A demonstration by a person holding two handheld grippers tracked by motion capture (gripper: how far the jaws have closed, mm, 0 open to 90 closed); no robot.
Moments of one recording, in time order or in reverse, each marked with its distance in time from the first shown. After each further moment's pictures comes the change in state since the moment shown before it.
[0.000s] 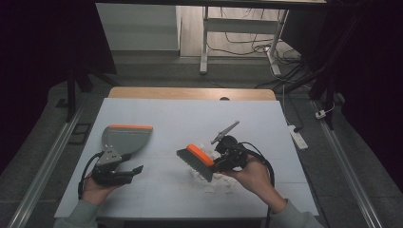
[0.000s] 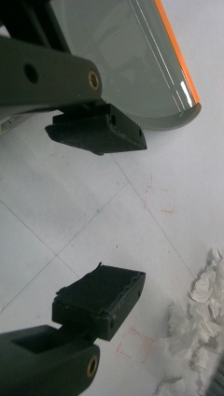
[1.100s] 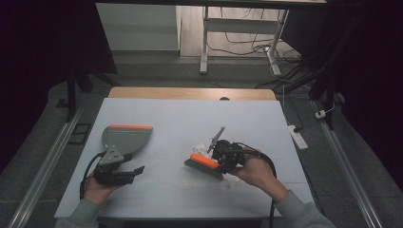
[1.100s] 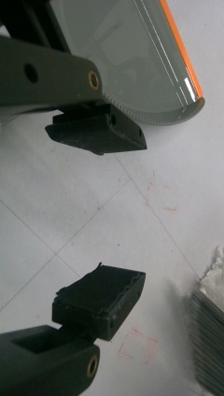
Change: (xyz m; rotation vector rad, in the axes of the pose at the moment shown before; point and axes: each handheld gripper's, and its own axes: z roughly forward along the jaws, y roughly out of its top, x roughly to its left) left arm -0.001 0.001 0.004 0.016 -0.005 0.001; right arm -0.013 0.001 0.026 0.211 -0.126 -0.245
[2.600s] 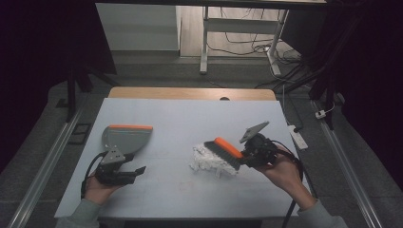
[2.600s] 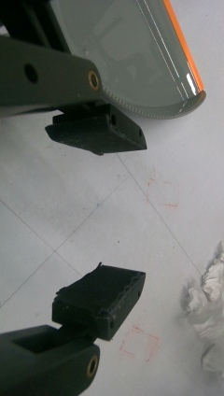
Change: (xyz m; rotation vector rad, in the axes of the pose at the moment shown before) left arm -0.001 0.001 0.002 0.003 -0.013 0.005; right arm -0.024 -0.068 -0.053 -0.217 -0.106 0.206
